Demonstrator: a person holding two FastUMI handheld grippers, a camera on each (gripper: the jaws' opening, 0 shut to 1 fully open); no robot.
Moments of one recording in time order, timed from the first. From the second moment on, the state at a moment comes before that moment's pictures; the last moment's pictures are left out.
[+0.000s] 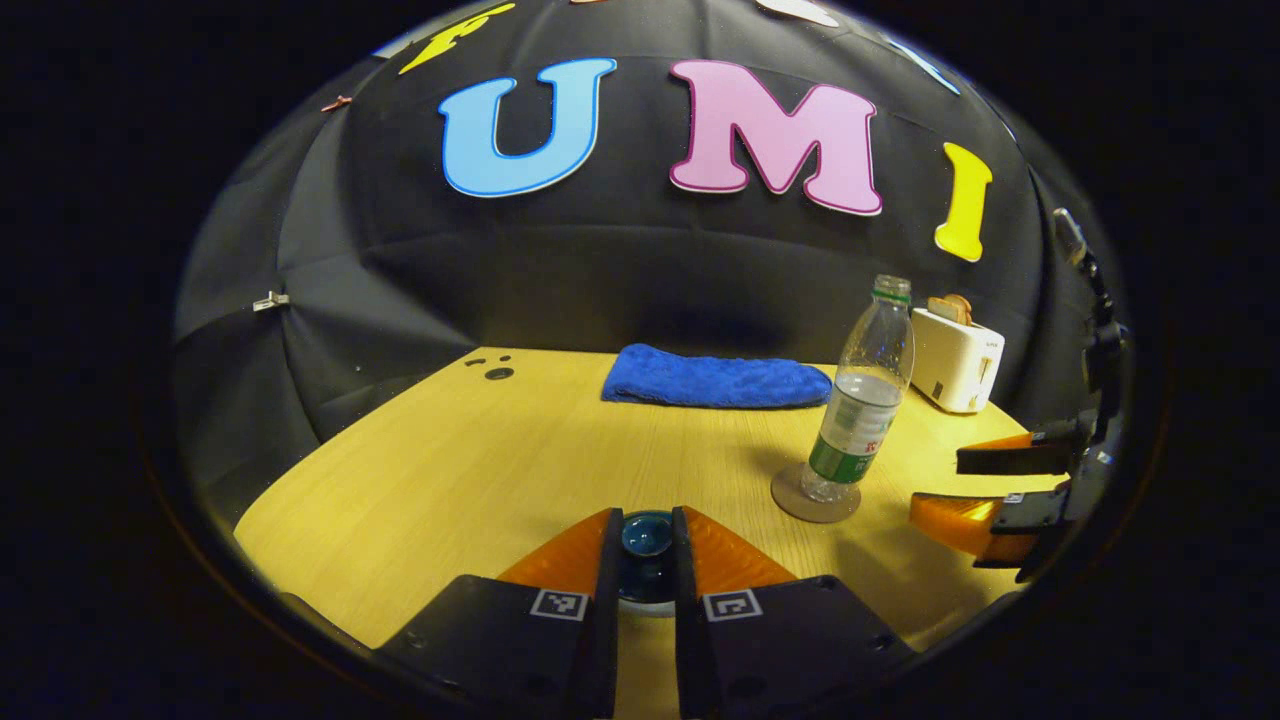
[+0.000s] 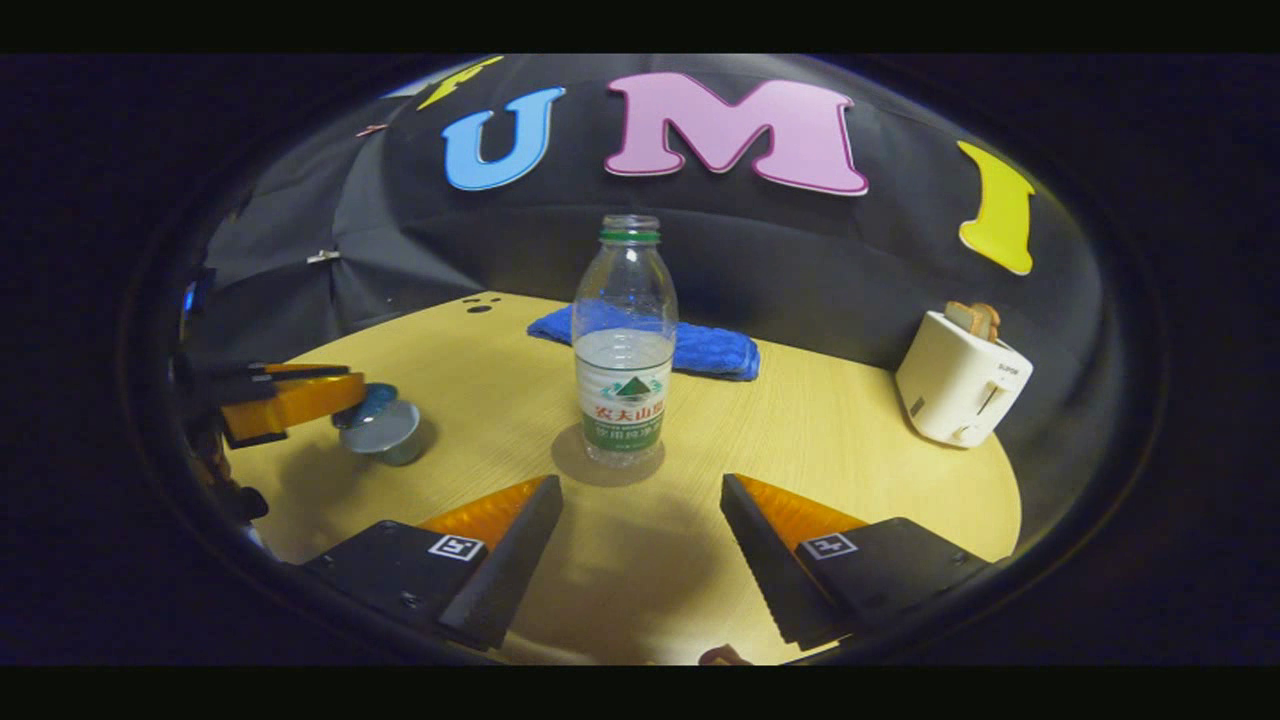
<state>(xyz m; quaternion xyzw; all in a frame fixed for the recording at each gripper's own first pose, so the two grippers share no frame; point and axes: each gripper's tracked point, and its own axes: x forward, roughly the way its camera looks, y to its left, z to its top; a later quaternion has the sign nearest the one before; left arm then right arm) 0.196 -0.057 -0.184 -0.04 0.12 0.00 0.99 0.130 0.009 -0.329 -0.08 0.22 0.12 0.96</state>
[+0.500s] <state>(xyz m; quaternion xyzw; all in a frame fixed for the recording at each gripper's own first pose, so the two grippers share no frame) 0.205 -0.059 -0.199 -0.02 0.12 0.00 0.99 0.107 0.049 -0.334 -0.06 0.24 0.18 0.95</state>
